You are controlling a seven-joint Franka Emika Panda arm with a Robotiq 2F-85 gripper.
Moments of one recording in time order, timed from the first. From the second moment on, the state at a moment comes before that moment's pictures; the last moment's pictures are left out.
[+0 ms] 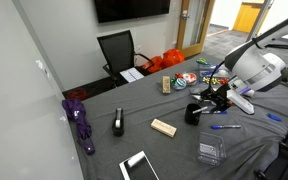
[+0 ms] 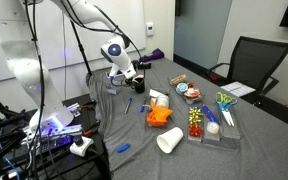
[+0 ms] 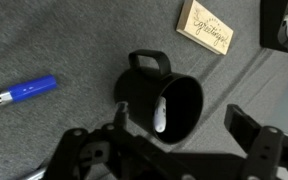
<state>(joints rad) 0.44 0.19 -0.29 -2.47 1.59 2.73 -0.55</state>
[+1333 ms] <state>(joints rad) 0.45 0.19 -0.29 -2.47 1.60 2.76 -0.56</state>
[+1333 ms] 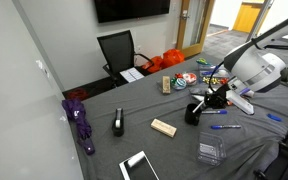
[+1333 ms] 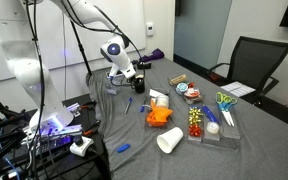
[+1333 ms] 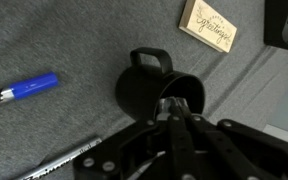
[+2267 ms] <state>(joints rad) 0.46 0.19 -0.29 -2.41 1.77 2.87 -0.78</state>
